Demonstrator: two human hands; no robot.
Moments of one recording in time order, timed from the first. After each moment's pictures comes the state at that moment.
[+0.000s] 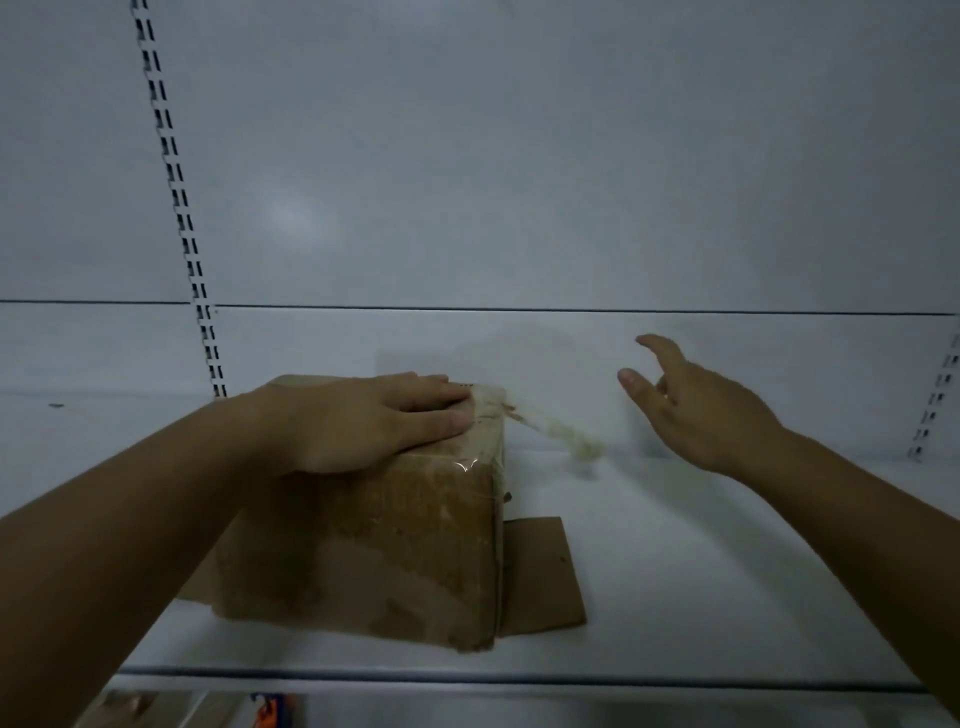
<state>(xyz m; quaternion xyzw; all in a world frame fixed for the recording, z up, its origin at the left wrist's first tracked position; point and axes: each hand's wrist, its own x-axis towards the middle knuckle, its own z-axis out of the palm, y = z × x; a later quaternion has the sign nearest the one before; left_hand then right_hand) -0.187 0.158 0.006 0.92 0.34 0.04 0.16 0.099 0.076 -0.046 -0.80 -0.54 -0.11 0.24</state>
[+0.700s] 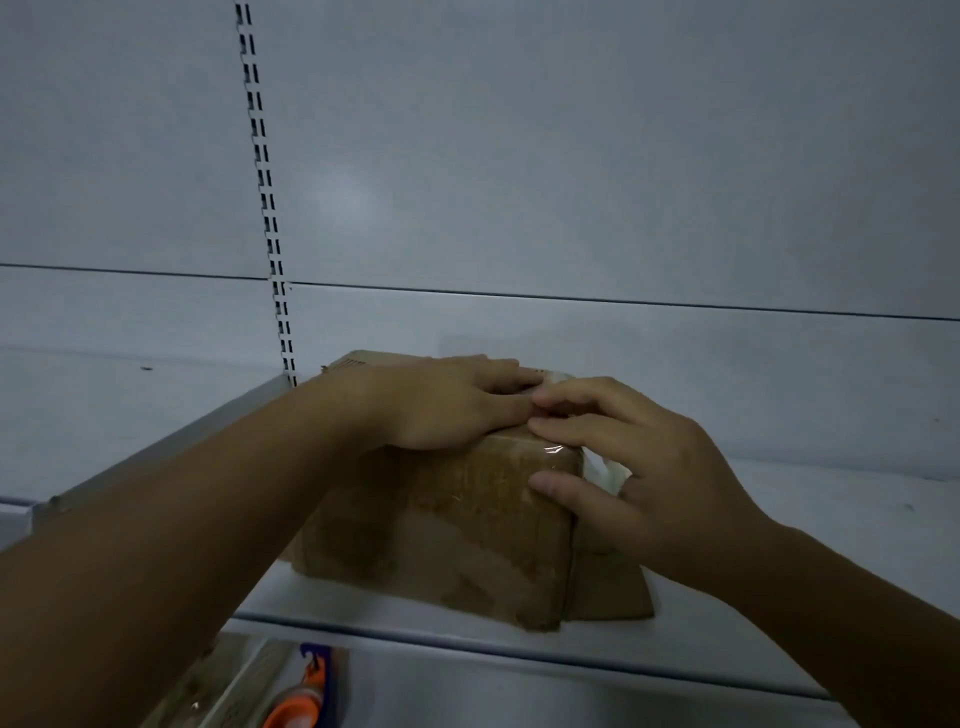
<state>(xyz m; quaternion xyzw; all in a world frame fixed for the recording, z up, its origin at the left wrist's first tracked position) -0.188 0.169 -0.001 0.94 0.30 0.06 0.16 -0.026 0.067 -0.062 -0.44 -0.78 -0.20 0.40</state>
